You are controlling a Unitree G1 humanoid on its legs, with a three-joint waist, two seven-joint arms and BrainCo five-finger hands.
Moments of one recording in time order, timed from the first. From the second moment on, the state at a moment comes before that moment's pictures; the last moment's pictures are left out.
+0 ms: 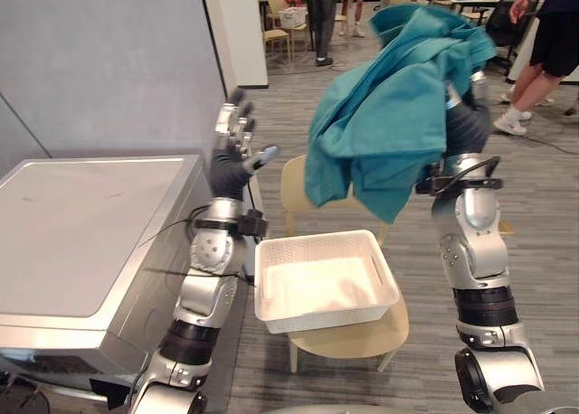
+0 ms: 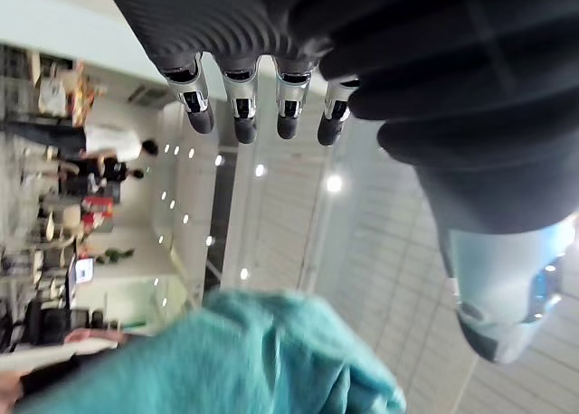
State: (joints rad) left arm -0.38 0.17 -0.24 -0.11 -0.34 -0.15 0.13; right arm -0.49 -0.31 0.02 -0.11 0.42 -0.11 -0.08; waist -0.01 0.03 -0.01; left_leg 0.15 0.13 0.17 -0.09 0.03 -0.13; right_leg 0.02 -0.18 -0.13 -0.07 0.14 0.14
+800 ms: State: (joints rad) left arm -0.66 0.13 -0.56 0.08 -0.47 -0.09 0.09; right arm -0.44 -0.30 0.12 -0.16 0.44 -0.10 -0.05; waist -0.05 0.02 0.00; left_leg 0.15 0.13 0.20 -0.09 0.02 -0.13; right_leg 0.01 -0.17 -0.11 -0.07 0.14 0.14
